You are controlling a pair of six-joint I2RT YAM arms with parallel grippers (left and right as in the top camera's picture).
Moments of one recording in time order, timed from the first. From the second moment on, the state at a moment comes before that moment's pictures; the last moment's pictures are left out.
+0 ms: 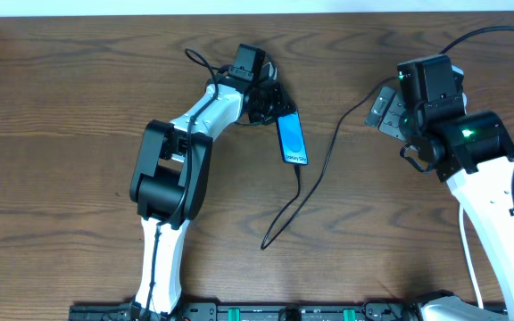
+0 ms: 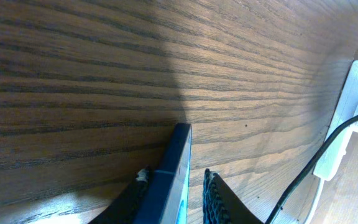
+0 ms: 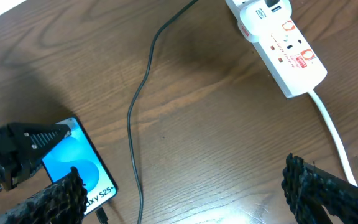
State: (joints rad) left arm -0.35 2.28 1.65 -0.44 0.57 -0.67; right arm 0.29 1.39 1.40 -1.02 0.28 0.66
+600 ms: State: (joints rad) left arm -0.35 2.28 1.65 -0.43 0.60 -0.67; right arm 0.29 1.39 1.40 -1.03 0.28 0.66
